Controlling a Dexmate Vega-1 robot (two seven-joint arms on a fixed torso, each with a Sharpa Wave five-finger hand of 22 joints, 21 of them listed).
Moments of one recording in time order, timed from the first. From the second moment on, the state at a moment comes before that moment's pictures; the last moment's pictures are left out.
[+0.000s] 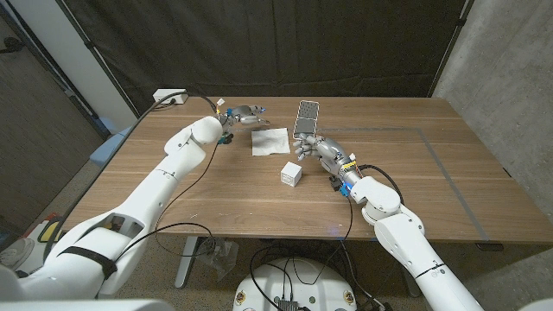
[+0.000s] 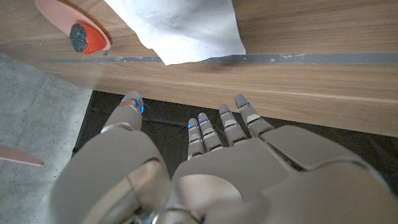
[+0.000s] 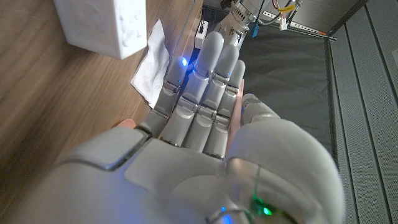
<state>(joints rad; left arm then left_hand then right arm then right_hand) 0.60 0.42 0.36 -1.40 0.56 0.06 -0.34 0.57 -0.05 0.45 -0.16 0.21 0.14 -0.14 0.25 0.19 0.19 -0.14 0.21 0.20 0.18 -0.04 0.20 0.20 0.05 0.04 0.46 0.20 -1.21 -0.28 -0.26 -1.87 0.28 -0.02 0.17 0.84 0.16 0.47 -0.05 0.22 0.94 -0.07 0.56 0.33 1.18 -0.07 0.42 0.44 1.08 -0.19 0.68 0.56 0.37 -0.04 1.33 0.26</state>
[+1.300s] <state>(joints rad) 0.52 0.38 0.51 -1.48 1.21 0.18 -0.71 0.73 -0.07 0.45 -0.16 0.23 0.13 -0.16 0.23 0.19 0.20 -0.17 0.22 0.20 0.16 -0.04 0.20 0.20 0.06 0.04 0.45 0.20 -1.21 -0.27 -0.26 -1.86 0.30 0.00 0.18 0.85 0.16 0.46 -0.03 0.22 0.95 -0.07 0.56 0.33 1.18 -0.07 0.42 0.44 1.09 -0.19 0.67 0.57 0.37 -0.05 1.36 0.20</state>
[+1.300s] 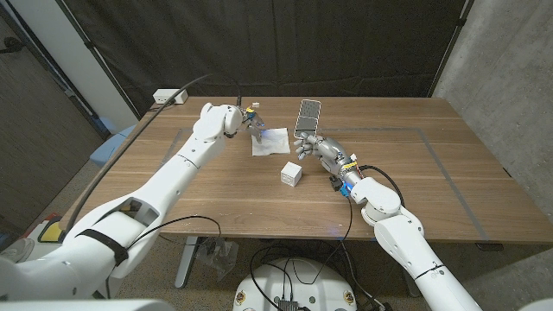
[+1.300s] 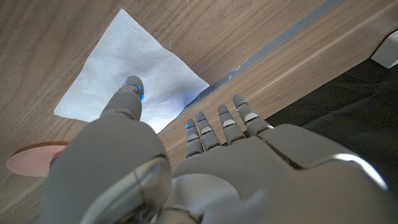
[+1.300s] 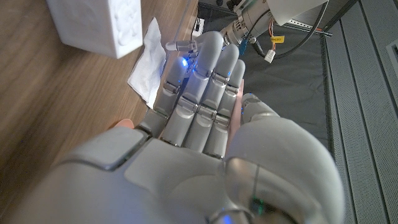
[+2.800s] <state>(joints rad) 0.59 0.34 0.54 -1.38 1.40 0.13 -0.38 0.95 0.05 0.47 -0.14 0.20 0.84 -0.15 0.44 0.18 0.86 -0.19 0.31 0.21 0.83 -0.09 0.38 0.28 0.41 -0.04 0.70 0.22 -1.19 -0.27 -0.26 -1.85 0.31 0.00 0.18 0.88 0.15 0.45 -0.02 0.22 0.96 -0.07 0.55 0.33 1.19 -0.06 0.40 0.45 1.11 -0.20 0.65 0.58 0.36 -0.04 1.38 0.19</state>
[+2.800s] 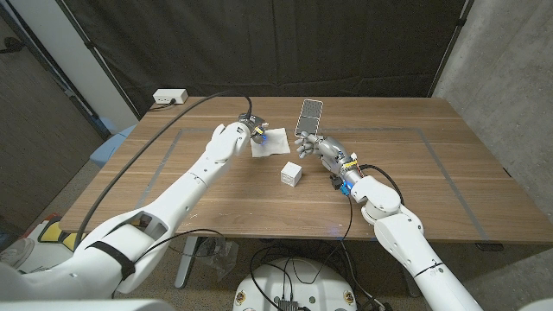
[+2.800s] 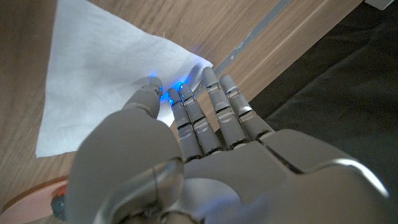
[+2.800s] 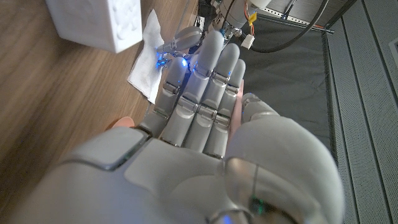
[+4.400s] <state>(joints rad) 0.55 0.35 0.50 -1.41 1.19 -0.02 -0.46 0.80 -0.15 0.17 -0.04 0.32 0.11 -0.15 0.21 0.20 0.16 -0.12 0.20 0.22 0.21 -0.04 0.19 0.23 0.26 0.05 0.68 0.17 -1.16 -0.25 -0.25 -1.81 0.31 -0.02 0.19 0.89 0.15 0.44 -0.01 0.22 0.96 -0.07 0.55 0.33 1.19 -0.06 0.38 0.46 1.11 -0.20 0.63 0.58 0.36 -0.04 1.39 0.18</state>
